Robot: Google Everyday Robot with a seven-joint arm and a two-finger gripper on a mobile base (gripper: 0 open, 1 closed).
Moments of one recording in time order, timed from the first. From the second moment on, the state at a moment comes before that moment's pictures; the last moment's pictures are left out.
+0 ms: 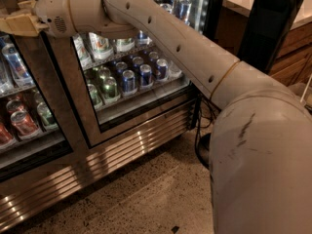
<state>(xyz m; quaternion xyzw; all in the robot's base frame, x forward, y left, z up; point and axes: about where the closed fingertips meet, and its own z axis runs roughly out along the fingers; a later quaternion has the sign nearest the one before) 0.582 0.321 1.035 -0.56 0.43 0.51 0.48</state>
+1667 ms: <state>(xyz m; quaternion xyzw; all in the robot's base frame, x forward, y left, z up) 0.570 0.317 1.033 -0.58 0.42 0.53 0.46</state>
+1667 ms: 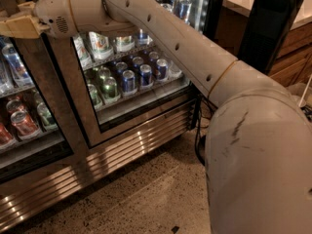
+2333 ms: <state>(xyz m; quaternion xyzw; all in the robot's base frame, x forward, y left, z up) 0.566 0.316 1.032 -0.59 0.41 0.53 0.45</state>
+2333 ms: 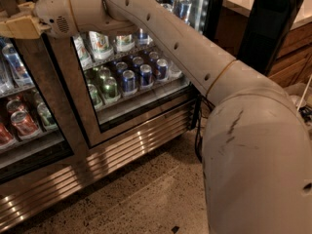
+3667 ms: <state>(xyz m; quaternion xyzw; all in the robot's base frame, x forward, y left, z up) 0.555 0.311 1.032 -0.60 0.40 0.54 0.43</state>
